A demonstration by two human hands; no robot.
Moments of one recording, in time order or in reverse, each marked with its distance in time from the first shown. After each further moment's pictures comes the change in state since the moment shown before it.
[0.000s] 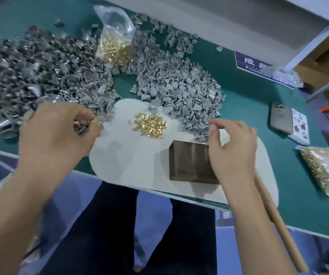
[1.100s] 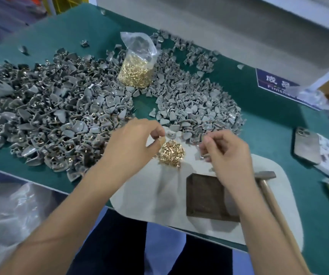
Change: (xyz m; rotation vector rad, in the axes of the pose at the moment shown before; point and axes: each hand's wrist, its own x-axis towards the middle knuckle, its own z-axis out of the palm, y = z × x) left_hand 0.059 0.039 0.050 -0.186 -0.251 0.194; right_hand 0.049 -0.037 0.039 0.530 -0.310 0.134
